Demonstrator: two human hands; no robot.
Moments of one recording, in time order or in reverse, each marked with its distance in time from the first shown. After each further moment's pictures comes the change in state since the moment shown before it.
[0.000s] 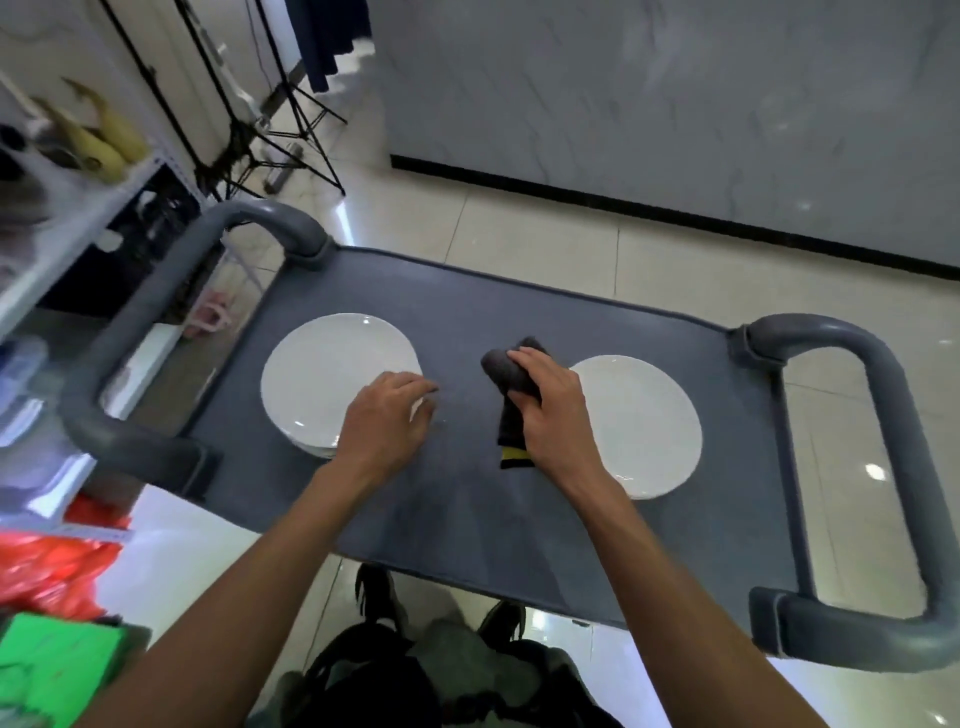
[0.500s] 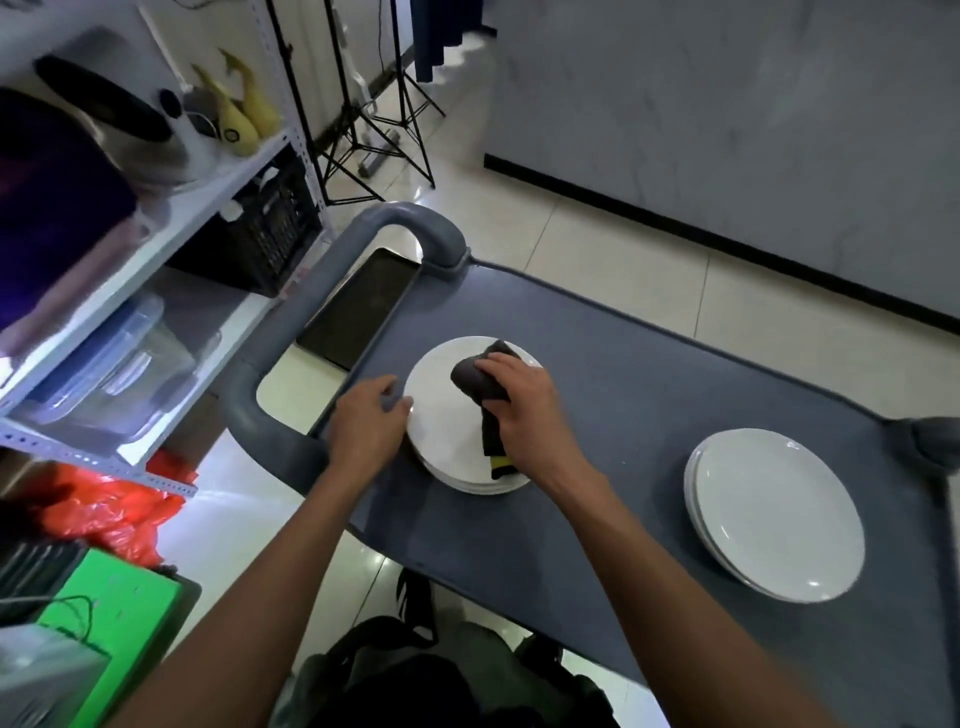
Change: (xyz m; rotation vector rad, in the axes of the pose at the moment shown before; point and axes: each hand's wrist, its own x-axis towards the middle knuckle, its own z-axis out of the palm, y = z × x) left_hand -0.008 -0.169 -0.072 -0.237 0.057 -0.713; right_hand 0.068 -0.131 0.145 -0.051 -0.307 -0.196
